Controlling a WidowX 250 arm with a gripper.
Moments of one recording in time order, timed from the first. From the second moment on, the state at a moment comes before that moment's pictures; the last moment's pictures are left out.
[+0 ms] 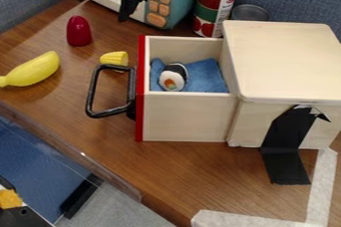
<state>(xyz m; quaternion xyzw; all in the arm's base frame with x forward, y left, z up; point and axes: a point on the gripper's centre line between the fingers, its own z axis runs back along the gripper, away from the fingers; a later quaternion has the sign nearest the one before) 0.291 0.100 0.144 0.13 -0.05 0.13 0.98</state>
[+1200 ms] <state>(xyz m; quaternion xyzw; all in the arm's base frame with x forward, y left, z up) 0.240 0.167 0.079 0.11 -0.03 -0.19 0.97</state>
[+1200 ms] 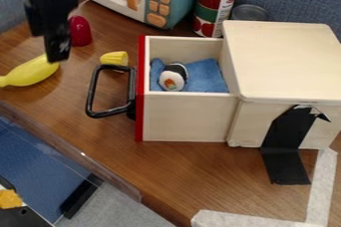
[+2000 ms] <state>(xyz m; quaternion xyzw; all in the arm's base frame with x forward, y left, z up) 0.213 0.151 0.054 0.11 -0.02 -0.33 0.94</state>
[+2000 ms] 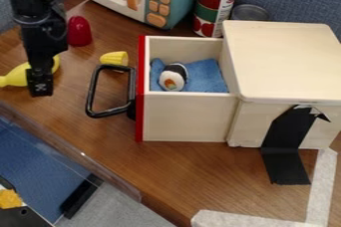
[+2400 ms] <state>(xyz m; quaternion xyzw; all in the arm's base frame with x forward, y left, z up) 0.219 0.125 0.054 0.08 0.01 -0.33 0.94</state>
